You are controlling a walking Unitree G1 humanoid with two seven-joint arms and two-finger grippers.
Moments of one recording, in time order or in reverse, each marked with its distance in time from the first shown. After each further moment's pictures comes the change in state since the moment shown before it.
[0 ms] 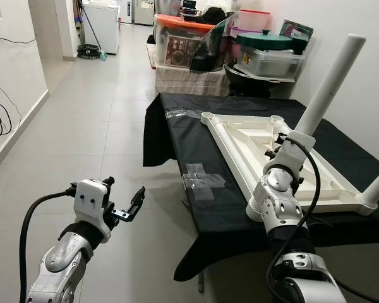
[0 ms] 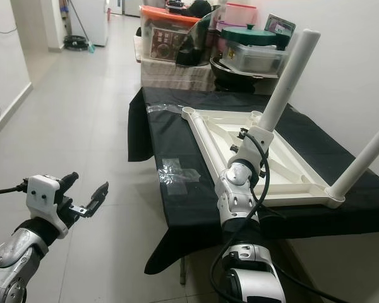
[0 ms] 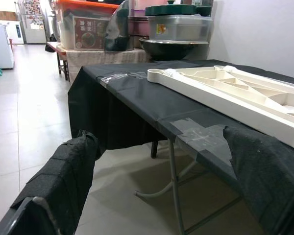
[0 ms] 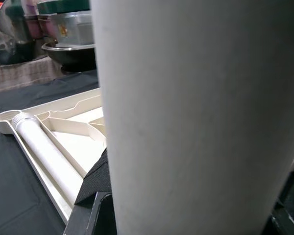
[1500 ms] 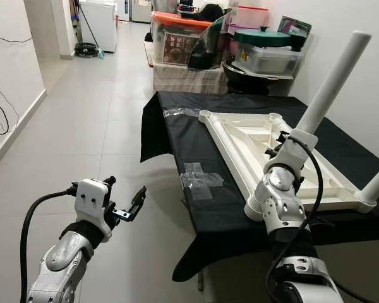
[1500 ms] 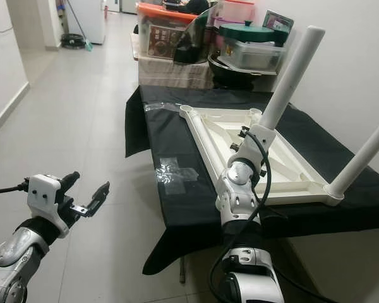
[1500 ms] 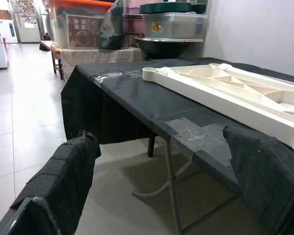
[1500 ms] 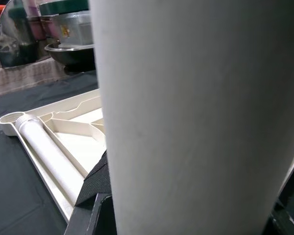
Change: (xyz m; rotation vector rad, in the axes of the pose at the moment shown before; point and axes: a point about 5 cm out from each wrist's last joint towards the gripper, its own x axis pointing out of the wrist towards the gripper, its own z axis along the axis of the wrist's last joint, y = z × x) left arm 0.001 -0.001 0.000 0.000 -0.002 -0.011; right arm -0.004 0.000 0.007 0.033 -0.006 0.029
